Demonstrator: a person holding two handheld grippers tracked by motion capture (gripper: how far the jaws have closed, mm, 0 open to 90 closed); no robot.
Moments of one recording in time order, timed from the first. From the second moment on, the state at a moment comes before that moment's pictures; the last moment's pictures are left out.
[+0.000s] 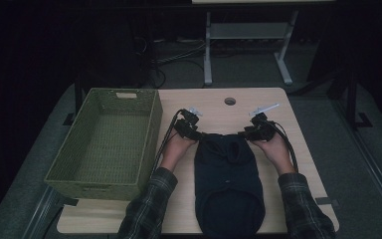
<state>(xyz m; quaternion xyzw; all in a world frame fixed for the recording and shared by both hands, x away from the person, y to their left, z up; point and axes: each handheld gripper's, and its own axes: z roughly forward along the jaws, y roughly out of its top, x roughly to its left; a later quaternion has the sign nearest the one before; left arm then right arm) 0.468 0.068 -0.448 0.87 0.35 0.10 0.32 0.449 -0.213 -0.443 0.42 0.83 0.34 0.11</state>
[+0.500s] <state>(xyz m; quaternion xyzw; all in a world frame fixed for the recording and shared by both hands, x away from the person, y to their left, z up) 0.475 0.074 -0.460 0.87 0.36 0.06 0.33 0.449 -0.208 -0.463 0.43 0.84 0.32 0.08</state>
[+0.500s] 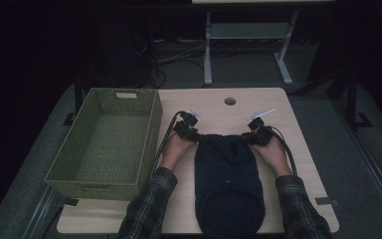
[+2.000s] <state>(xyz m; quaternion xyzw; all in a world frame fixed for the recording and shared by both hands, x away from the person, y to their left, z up) 0.461 0.070 -0.390 0.87 0.32 0.08 0.37 0.432 -0.215 -0.400 0.42 0.82 0.37 0.12</state>
